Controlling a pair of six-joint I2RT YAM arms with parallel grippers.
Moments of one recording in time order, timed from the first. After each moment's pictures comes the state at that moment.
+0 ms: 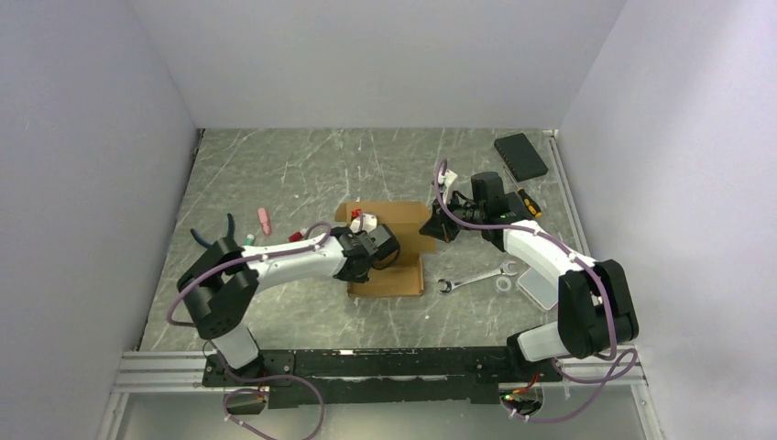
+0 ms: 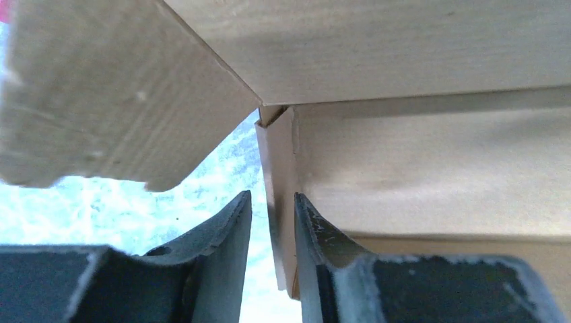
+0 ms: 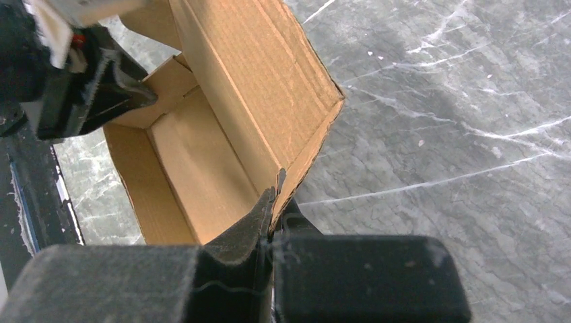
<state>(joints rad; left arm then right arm) -0.97 1.69 1.09 -0.76 -0.50 -0.78 0.31 1.41 0.83 -0.10 -0.74 -0.19</state>
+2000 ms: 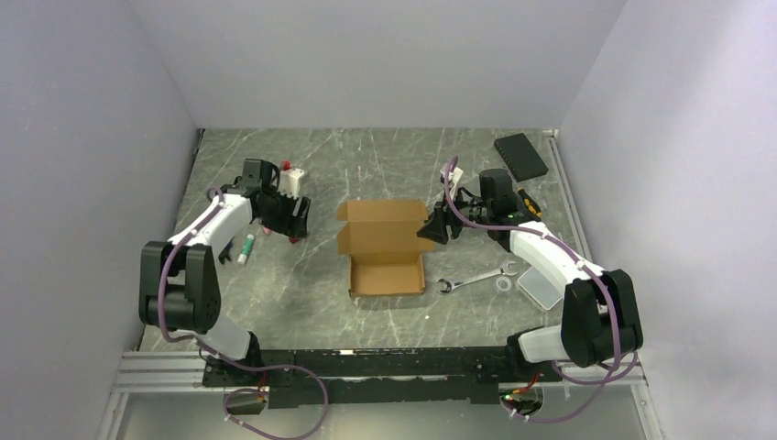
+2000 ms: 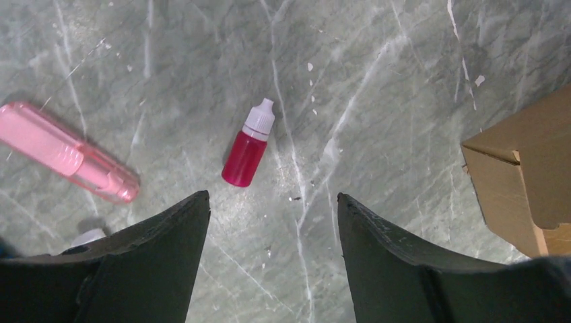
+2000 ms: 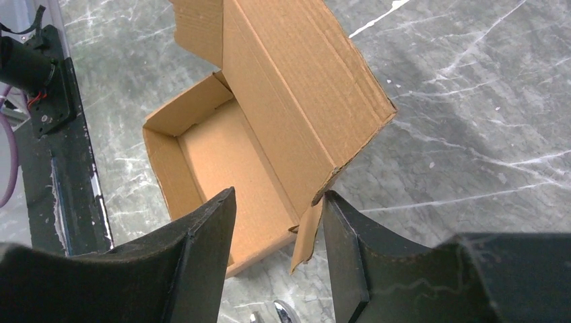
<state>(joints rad) -0.10 1.54 1.05 -0.58 0.31 0.24 0.27 1.36 0.83 -0.11 -0.86 -0.19</state>
